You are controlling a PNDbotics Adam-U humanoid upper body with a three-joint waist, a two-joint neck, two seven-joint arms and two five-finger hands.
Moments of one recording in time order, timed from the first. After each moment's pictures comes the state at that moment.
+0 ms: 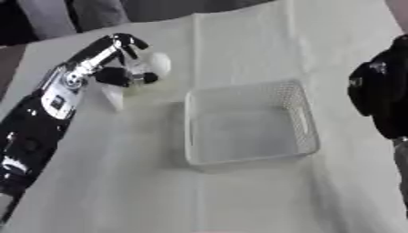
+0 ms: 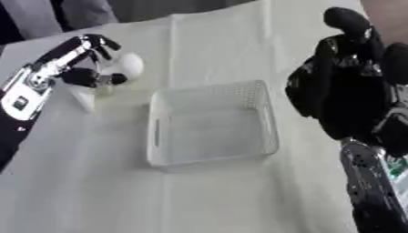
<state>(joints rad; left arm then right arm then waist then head) -0.60 0.60 -0.07 -1.05 -0.50 -0.34 -0.20 -0.41 -0.28 0.30 -1.97 -0.66 -0.31 0.54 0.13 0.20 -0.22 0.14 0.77</state>
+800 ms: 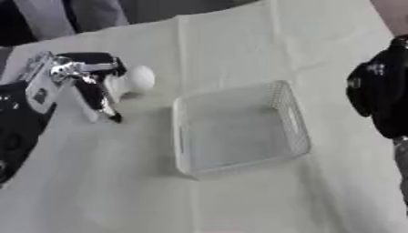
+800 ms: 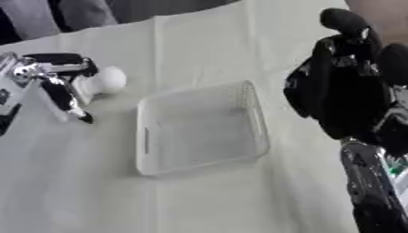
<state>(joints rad) -0.58 0.68 -0.08 -1.20 -0.77 -0.30 -0.39 -0.41 -0.28 0.30 -1.97 -0.66 -0.30 0.55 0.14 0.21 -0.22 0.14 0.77</state>
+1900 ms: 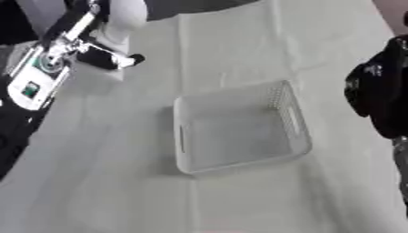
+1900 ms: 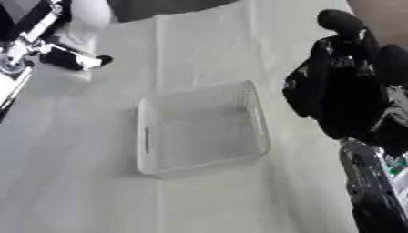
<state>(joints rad) -0.55 0.75 -0.13 -1.47 -0.09 -0.21 -0.04 -0.41 -0.28 0.30 -1.96 -0.66 -0.30 0.54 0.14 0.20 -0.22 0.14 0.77</state>
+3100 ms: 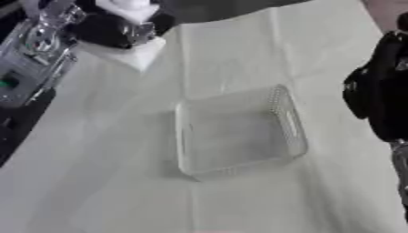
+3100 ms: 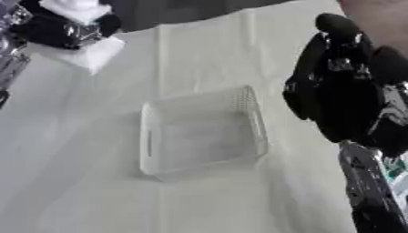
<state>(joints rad) -0.54 0.77 -0.17 -1.82 0.23 -0.06 -0.05 -0.40 -0.28 0.30 -1.95 -0.66 -0.28 0.53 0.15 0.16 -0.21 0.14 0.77</state>
